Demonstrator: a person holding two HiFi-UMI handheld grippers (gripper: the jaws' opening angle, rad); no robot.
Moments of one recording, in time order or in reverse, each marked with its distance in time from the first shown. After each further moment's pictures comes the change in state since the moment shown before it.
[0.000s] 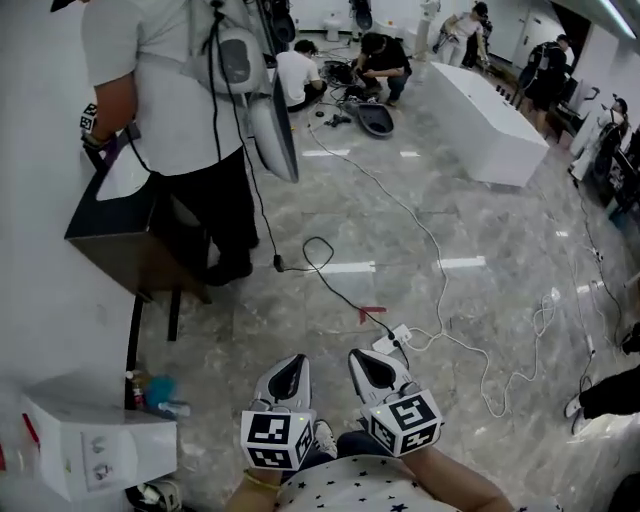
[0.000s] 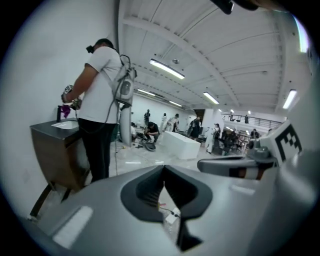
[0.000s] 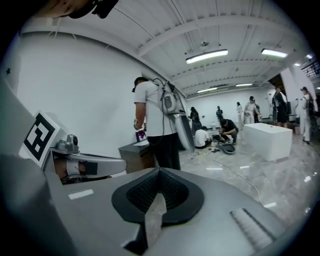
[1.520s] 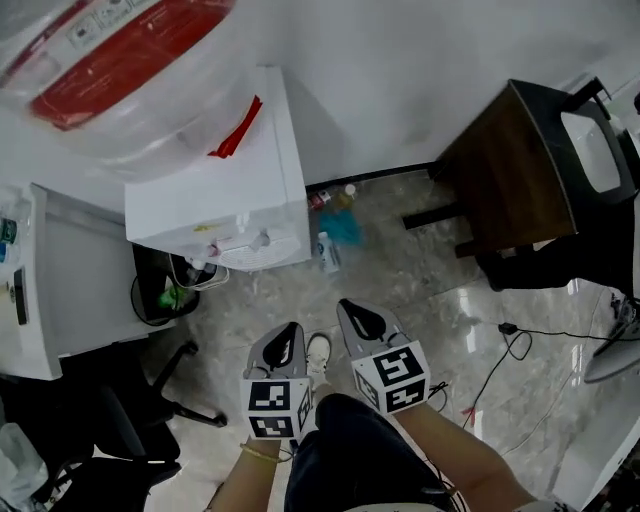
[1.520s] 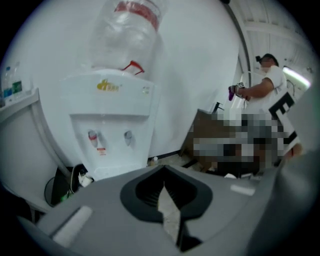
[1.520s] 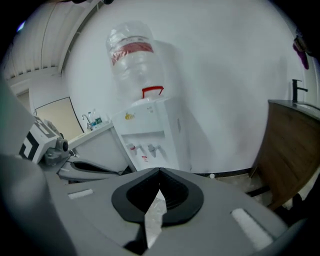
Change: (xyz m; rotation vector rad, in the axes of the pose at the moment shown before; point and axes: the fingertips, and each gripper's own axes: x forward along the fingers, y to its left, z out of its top) left arm -0.418 0.415 -0.303 -0.786 -0.023 1.196; right arm 0.226 0.640 -0.224 -0.611 0.497 1.202
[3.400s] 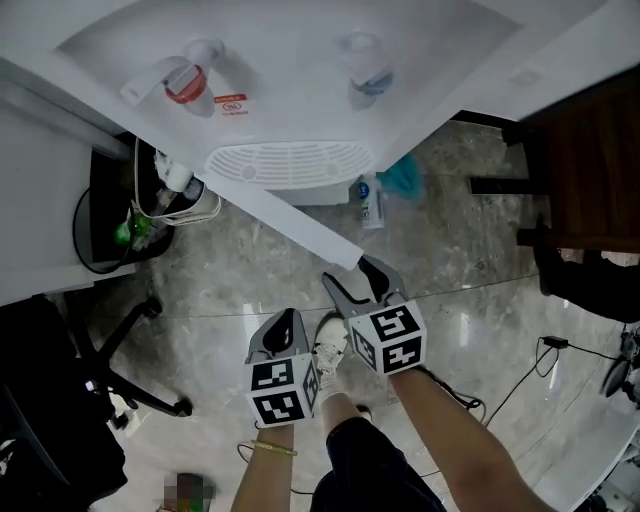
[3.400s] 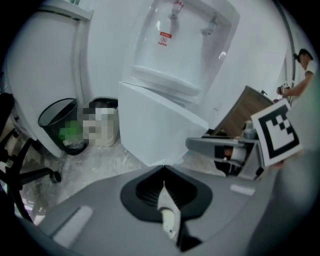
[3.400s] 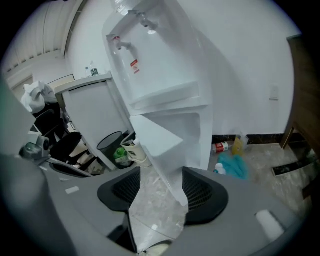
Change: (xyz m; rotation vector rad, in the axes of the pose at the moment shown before) left arm 0.164 0.138 -0.310 -0.331 0.166 0.203; right arm 0.257 0.001 -0.293 -0.047 0.164 0.117
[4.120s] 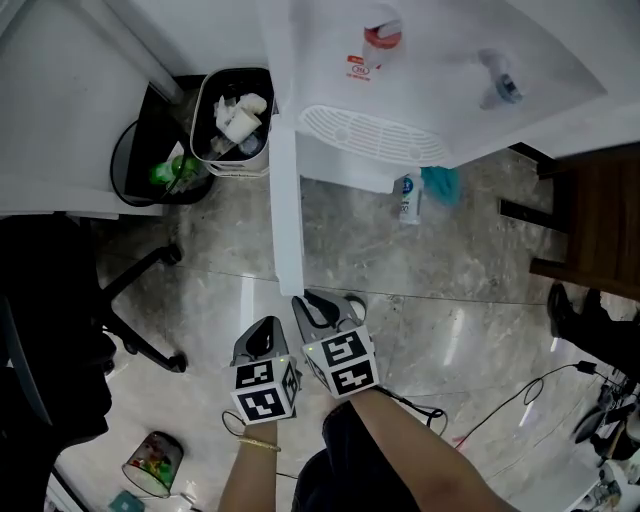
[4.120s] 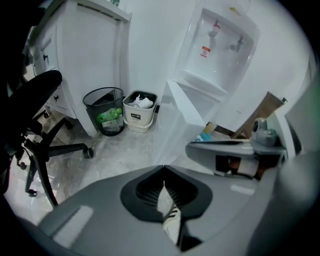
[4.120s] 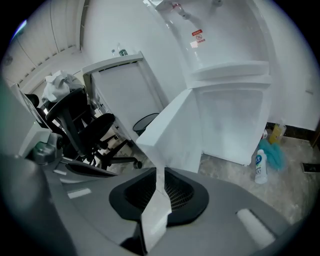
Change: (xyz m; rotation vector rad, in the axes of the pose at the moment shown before) left arm -0.068 0.101 -0.074 -0.176 0.033 0.184; right arm 0.016 0.177 -0.060 -0.100 0.168 0.239
